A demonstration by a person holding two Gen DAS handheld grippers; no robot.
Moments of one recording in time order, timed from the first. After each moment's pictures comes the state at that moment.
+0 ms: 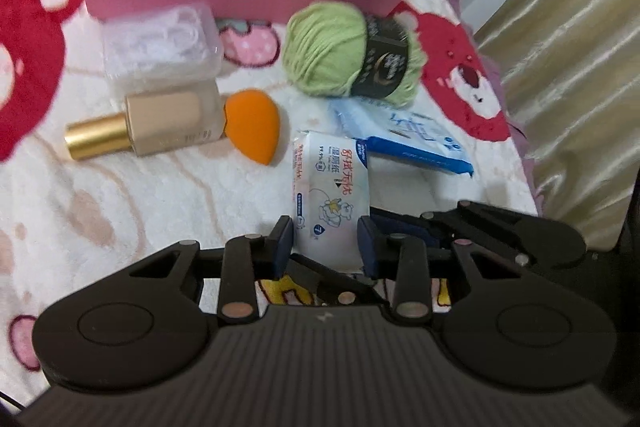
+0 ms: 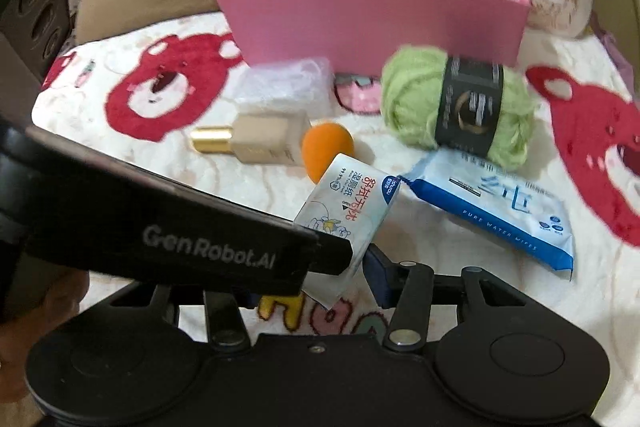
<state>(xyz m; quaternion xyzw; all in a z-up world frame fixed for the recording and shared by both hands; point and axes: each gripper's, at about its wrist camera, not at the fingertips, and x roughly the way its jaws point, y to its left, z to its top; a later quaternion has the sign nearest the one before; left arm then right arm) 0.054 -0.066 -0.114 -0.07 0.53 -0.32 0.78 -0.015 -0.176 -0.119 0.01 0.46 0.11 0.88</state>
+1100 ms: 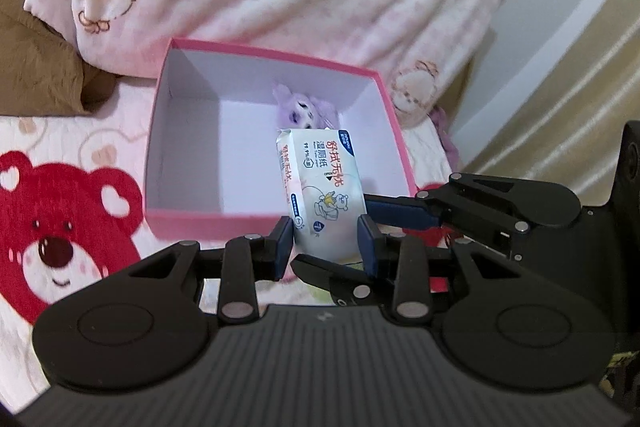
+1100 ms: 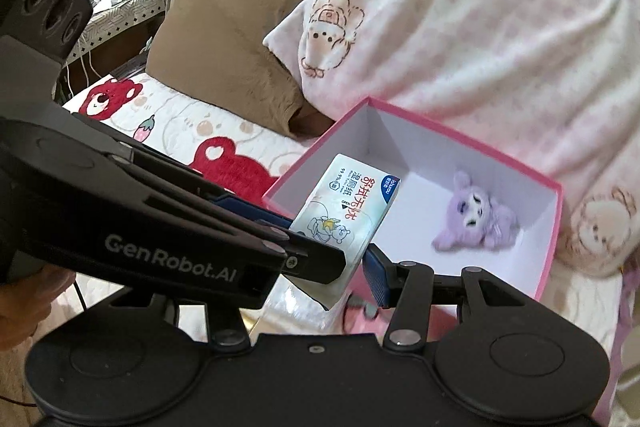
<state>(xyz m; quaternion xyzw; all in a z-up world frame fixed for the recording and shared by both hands) 0.180 -0.042 0.036 -0.10 0.46 -0.28 0.83 0.140 -0.166 0.030 -0.09 0.40 0.24 0.88</state>
